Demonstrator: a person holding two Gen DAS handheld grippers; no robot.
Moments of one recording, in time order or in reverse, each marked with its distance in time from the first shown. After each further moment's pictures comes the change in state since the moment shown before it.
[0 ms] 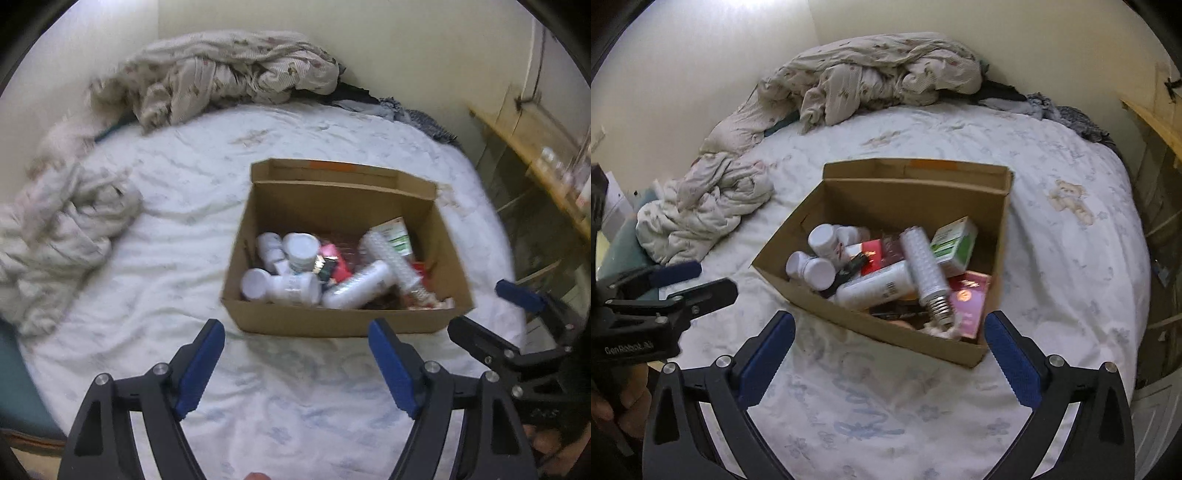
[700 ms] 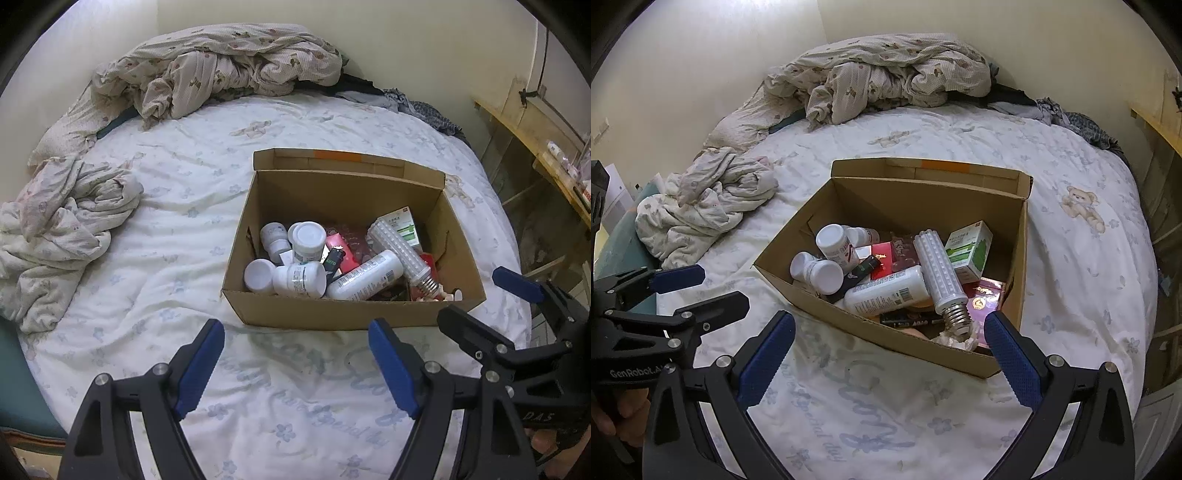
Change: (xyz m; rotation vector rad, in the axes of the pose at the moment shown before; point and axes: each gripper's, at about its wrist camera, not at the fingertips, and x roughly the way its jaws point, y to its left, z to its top) left arm 0.007 0.005 -0.003 -0.013 0.032 -0.018; right arm 0.012 0.010 0.000 -0.024 -0.004 -0.005
